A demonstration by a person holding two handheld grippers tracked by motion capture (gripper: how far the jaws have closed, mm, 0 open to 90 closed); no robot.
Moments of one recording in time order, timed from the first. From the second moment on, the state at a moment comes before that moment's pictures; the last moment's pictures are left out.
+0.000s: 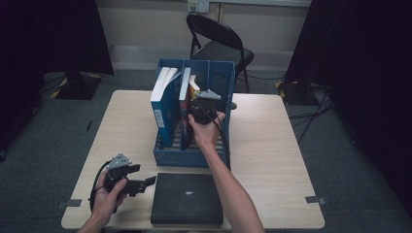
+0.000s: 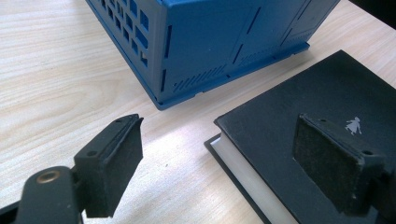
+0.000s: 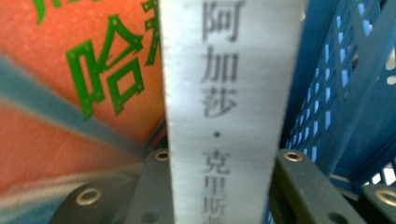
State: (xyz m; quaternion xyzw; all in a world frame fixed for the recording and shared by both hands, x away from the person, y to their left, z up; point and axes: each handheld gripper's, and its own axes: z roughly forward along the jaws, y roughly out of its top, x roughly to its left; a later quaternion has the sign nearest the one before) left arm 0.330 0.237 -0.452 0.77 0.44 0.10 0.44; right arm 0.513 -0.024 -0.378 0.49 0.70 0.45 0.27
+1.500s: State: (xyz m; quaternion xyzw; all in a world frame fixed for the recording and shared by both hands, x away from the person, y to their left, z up) left arm 0.331 0.237 -0.452 0.77 0.44 0.10 0.44; right arm 0.499 -0.035 -0.368 0.49 0.67 0.47 0.29
